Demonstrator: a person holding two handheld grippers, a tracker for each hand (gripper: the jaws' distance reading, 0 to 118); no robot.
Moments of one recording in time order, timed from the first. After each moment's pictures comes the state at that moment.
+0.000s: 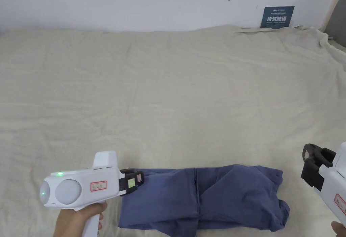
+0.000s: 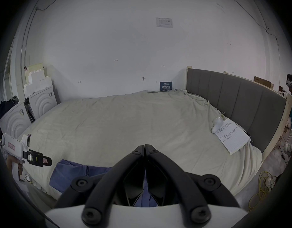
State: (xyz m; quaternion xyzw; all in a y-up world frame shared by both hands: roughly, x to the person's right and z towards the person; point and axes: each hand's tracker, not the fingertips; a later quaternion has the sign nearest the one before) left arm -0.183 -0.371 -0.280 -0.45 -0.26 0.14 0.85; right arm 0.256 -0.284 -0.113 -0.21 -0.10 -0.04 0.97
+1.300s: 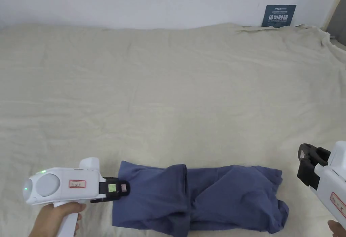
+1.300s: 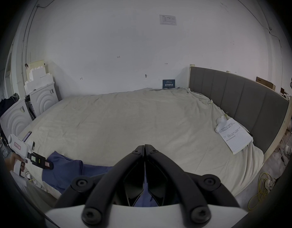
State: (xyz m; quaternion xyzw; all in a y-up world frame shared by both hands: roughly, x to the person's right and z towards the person) left arm -0.234 -0.403 -0.308 -0.52 -0.25 0.17 0.80; right arm 0.250 -0.288 -0.125 -0.22 -0.09 -0.04 0.97
